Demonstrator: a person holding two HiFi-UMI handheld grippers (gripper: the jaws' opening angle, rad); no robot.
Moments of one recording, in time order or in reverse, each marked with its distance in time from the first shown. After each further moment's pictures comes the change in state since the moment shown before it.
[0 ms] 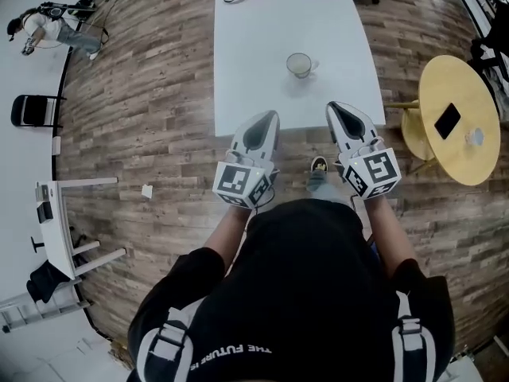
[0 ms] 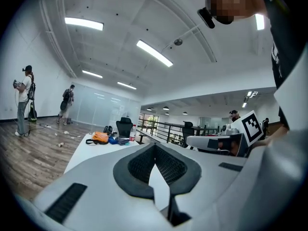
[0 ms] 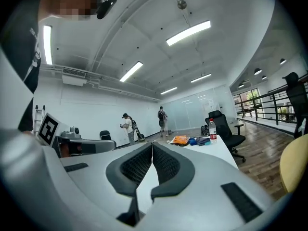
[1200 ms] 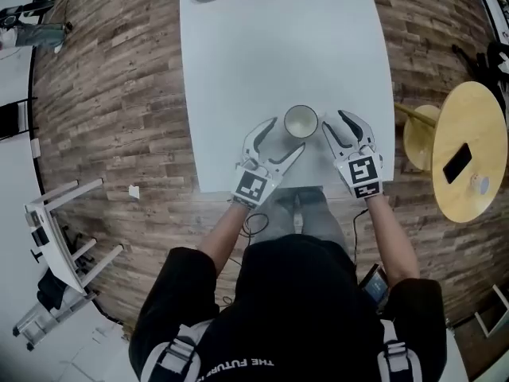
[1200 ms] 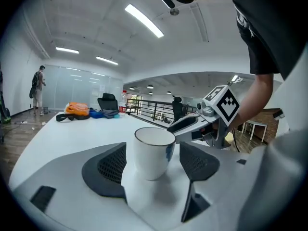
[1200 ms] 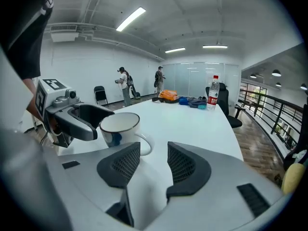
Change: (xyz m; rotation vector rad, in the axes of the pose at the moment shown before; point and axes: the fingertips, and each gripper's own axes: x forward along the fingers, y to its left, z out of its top) left arm 0.222 0.114 -0.160 0.112 0.252 -0.241; right arm 0.187 -0.186 -0.179 -0.173 0.509 -0.024
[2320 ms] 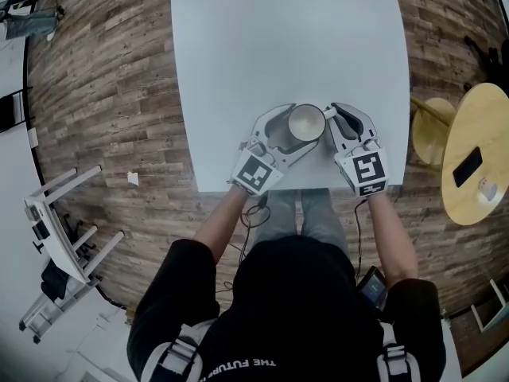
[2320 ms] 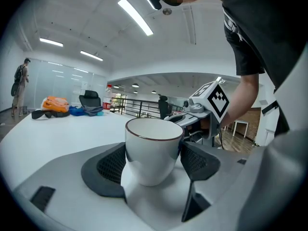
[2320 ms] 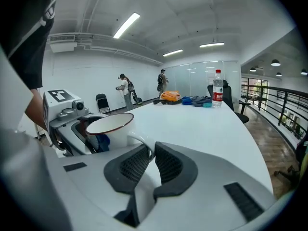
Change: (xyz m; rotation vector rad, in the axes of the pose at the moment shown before) left arm 0.032 0.003 -0.025 0.051 0.003 -0.203; right arm 0.045 0.011 -0.005 0.075 -0.056 0.058
